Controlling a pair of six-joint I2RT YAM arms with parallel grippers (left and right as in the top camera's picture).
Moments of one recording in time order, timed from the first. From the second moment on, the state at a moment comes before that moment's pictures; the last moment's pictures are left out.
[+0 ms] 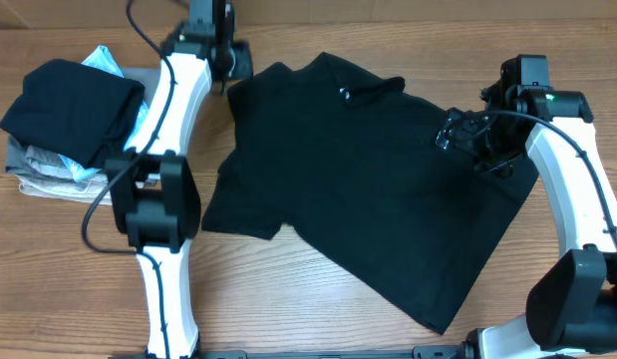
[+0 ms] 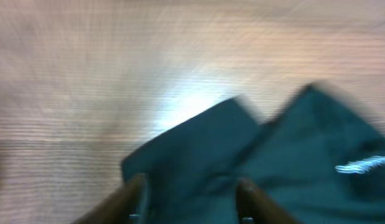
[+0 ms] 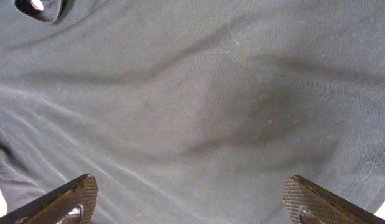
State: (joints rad) left arm -0.13 2.29 2.15 -0.79 0.09 -0.25; right arm -0.06 1.70 1.44 -1.08 -0.23 0.33
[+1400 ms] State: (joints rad) left arm -0.15 1.97 2.23 -0.87 0.07 -0.29; right arm 0.29 2.01 1.45 -0.09 -0.32 0.51
